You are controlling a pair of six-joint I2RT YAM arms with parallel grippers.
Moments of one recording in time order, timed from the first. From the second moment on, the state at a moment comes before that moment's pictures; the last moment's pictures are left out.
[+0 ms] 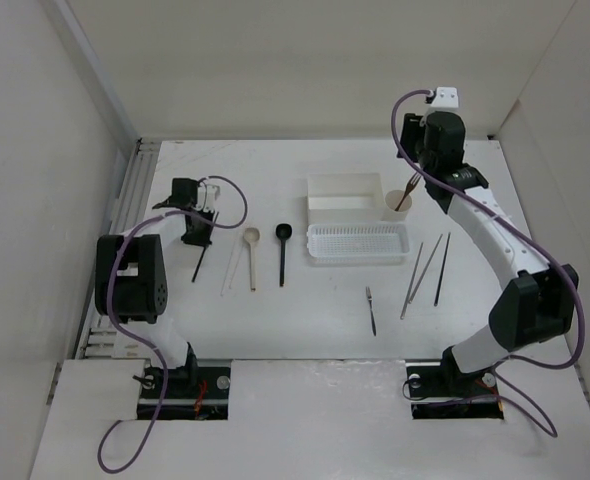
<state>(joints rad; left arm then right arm) -0.03 1.71 1.02 -0.40 0.08 0.15 0.25 1.54 1.40 -0.13 0.32 0.09</state>
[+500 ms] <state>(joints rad) -0.25 1.69 1.54 -0.55 0.15 0.32 0.21 1.37 1.38 -0.11 0.23 0.09</state>
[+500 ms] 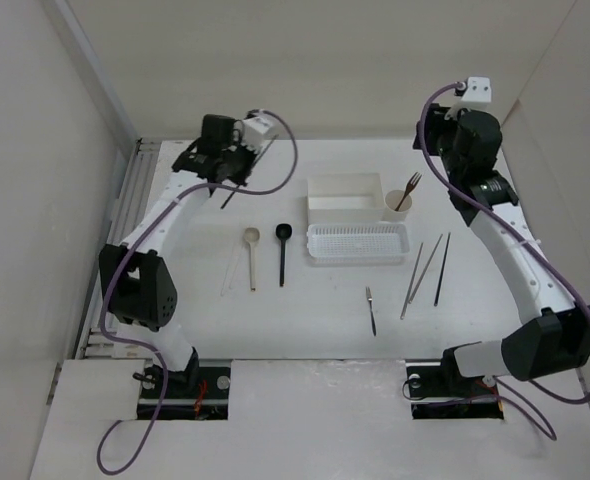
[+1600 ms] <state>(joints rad) -0.81 2.02 1.63 -0.42 0.33 0.74 0.15 1.06 1.16 -0.09 0.19 0.11</state>
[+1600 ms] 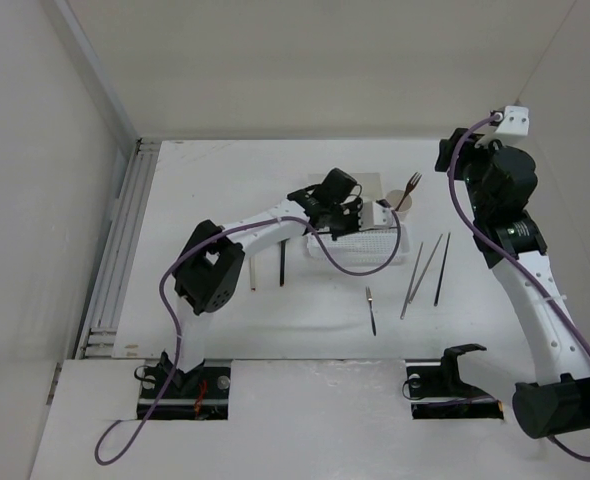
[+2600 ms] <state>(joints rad) -0.47 1.80 1.68 -0.51 0.20 0.24 -0.30 1.61 1.11 -0.75 0.05 0.28</state>
